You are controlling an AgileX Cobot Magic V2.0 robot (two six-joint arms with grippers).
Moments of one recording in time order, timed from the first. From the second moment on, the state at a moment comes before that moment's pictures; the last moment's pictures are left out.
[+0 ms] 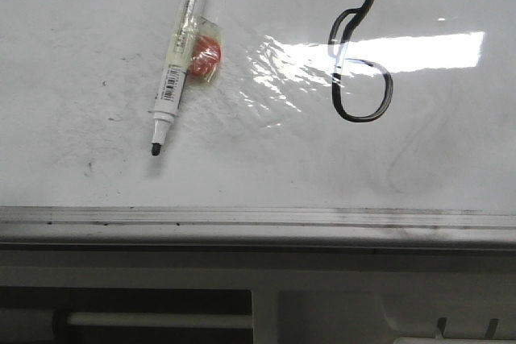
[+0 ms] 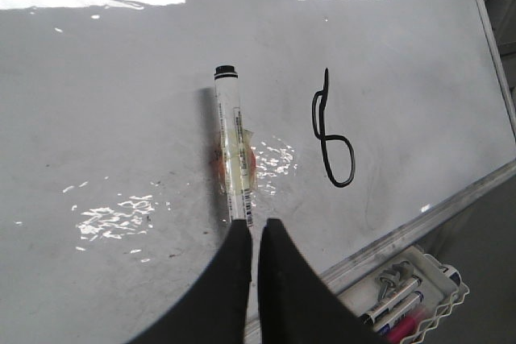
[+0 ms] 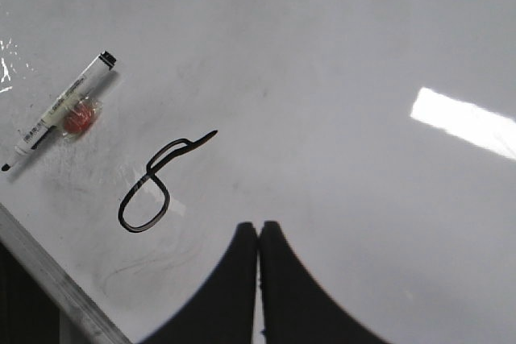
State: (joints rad) left arm -1.09 0.54 -0.38 -1.76 -0.26 1.53; right arm 0.95 0.15 -0.53 -0.74 0.72 0.37
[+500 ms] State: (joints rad) left arm -1.07 0.51 -0.32 -1.56 -0.25 1.50; right arm 0.95 0.15 -0.53 -0.74 0.72 0.38
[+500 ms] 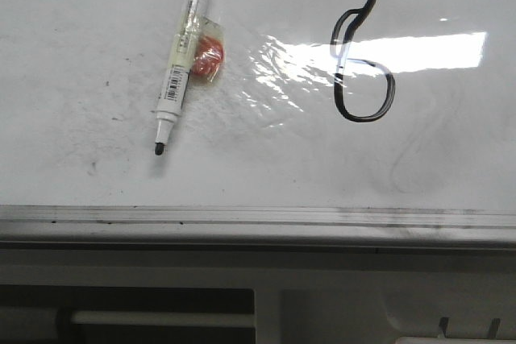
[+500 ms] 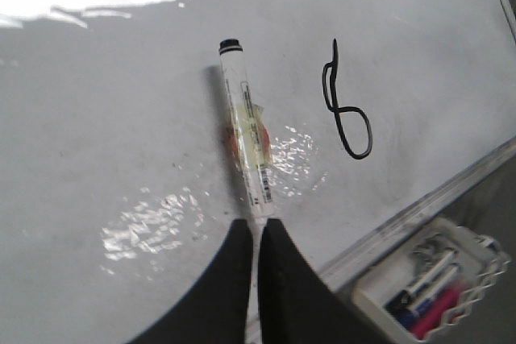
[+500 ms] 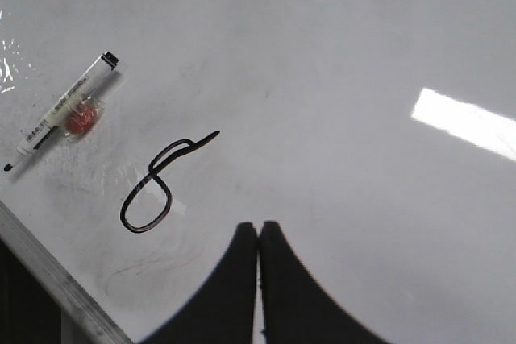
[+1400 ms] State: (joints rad) left arm -0.27 0.00 -0.01 0.05 0.28 -0.07; right arm 0.95 0.15 -0.52 -0.74 0.72 0.38
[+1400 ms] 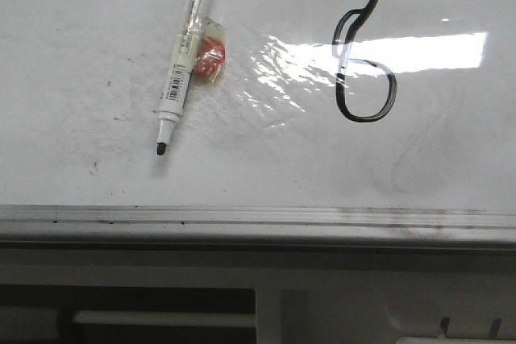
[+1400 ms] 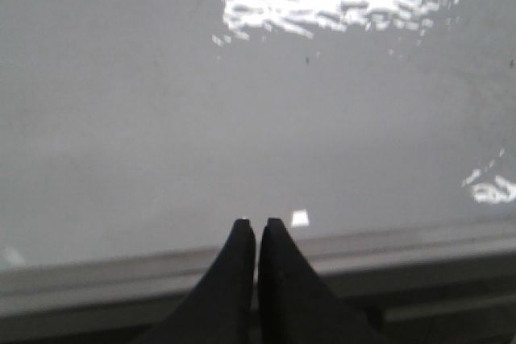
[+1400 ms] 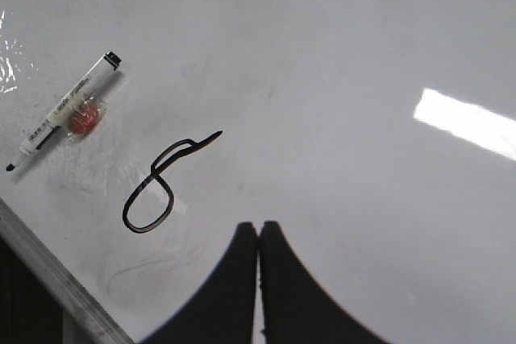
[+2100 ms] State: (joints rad) left arm -0.27 0.00 -0.01 0.05 0.33 -0.07; right arm 0.95 0.15 -0.52 -0.74 0.72 0.38
